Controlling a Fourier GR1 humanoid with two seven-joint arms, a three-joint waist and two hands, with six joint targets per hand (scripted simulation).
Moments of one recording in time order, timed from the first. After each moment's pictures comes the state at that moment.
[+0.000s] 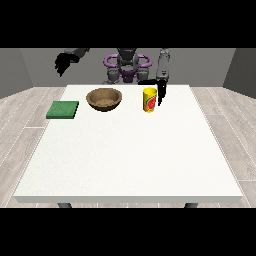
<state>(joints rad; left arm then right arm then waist) -0.33 0.04 0.07 -1.08 0.01 0.11 -0.40 -0.14 -0.19 -0.22 -1.65 -0.25 0.13 0.00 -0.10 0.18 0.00</state>
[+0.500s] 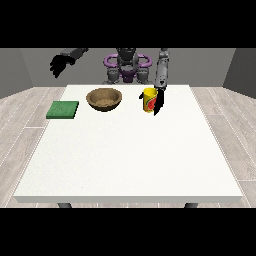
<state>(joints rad) -0.43 0.05 0.14 -0.79 0.02 0.14 -0.61 -0.17 -0.22 -0.25 -1.60 -0.28 0.18 -0.03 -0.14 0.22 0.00</state>
